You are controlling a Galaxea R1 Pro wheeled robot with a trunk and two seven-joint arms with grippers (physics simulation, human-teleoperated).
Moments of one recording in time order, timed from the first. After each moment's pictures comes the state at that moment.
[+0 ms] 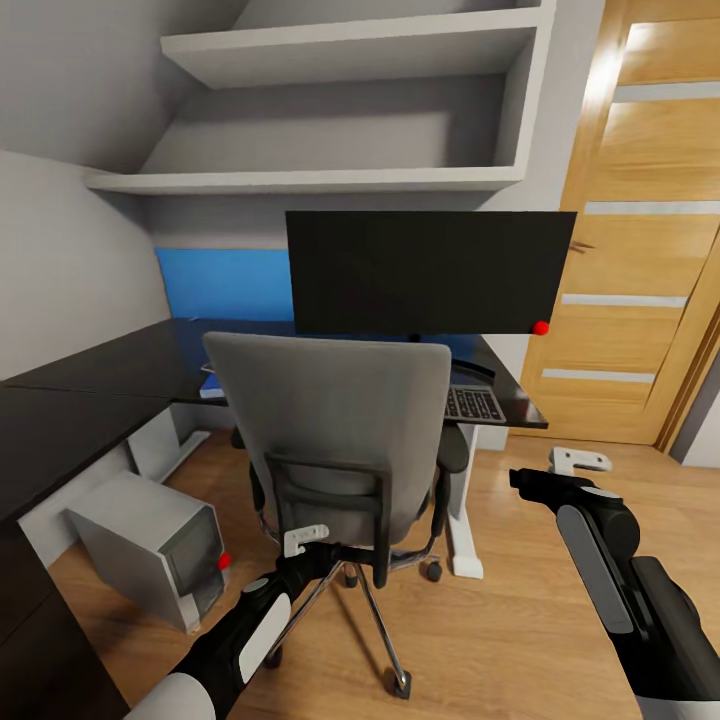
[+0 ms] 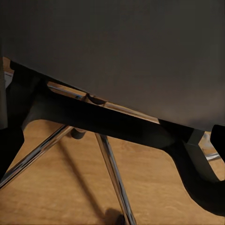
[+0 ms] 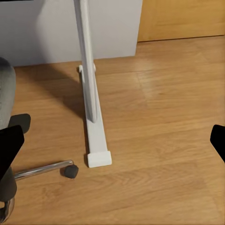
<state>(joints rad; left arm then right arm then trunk) -0.53 -0.10 -0.32 -0.66 0.51 0.11 0.05 -0.46 -0.18 0.04 -1.60 -0.43 0.90 -0.49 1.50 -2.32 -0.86</state>
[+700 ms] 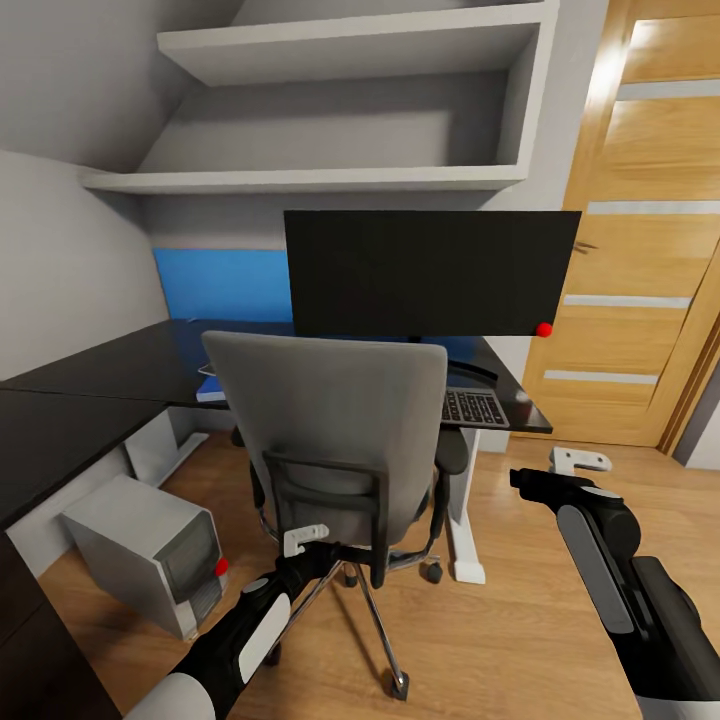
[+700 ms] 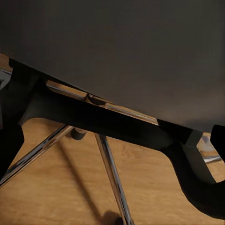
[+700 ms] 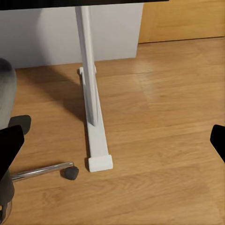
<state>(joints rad) -0.53 -0.09 -0.32 -0.66 0.51 0.10 0.05 -0.46 -0.18 0.04 -1.60 -0.43 0.90 -0.49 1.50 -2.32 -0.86</state>
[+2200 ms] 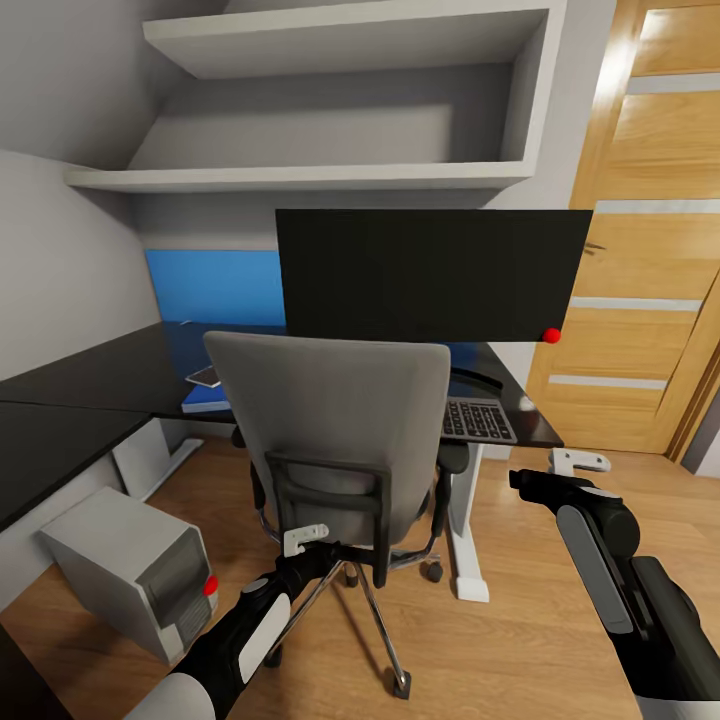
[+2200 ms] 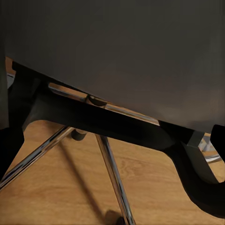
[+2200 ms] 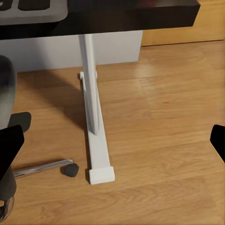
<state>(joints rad) -0.53 -0.09 -0.32 -0.66 0.51 0.10 0.05 -0.46 -0.18 0.04 -1.60 -0.43 0.90 -0.49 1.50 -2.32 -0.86</state>
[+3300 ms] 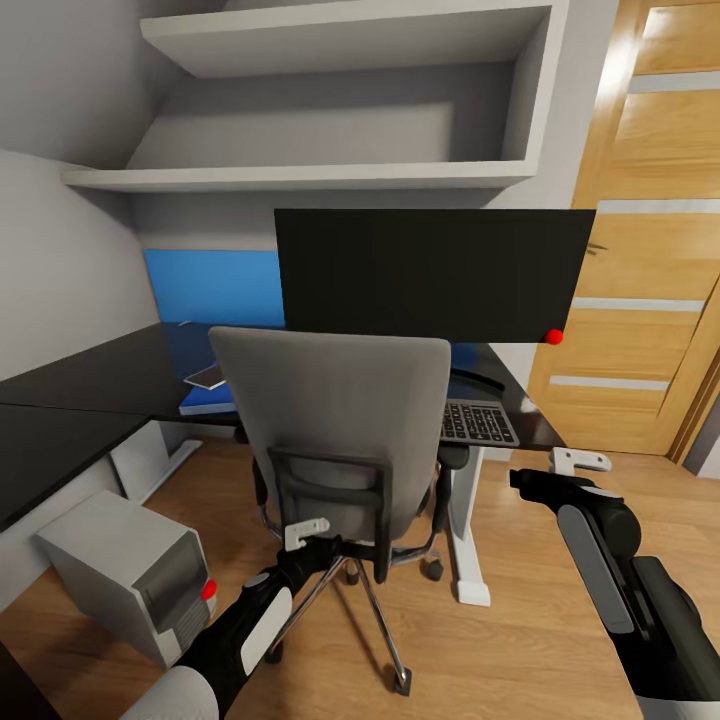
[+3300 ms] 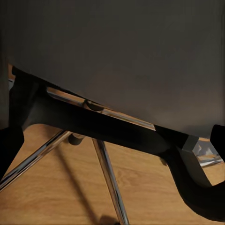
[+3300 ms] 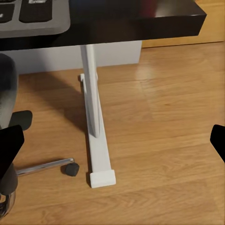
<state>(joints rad) -0.55 -0.10 -0.32 -0.66 0.53 0.09 0.05 -0.46 -0.18 0.04 -1.60 -0.43 0.90 -0.49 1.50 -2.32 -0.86</state>
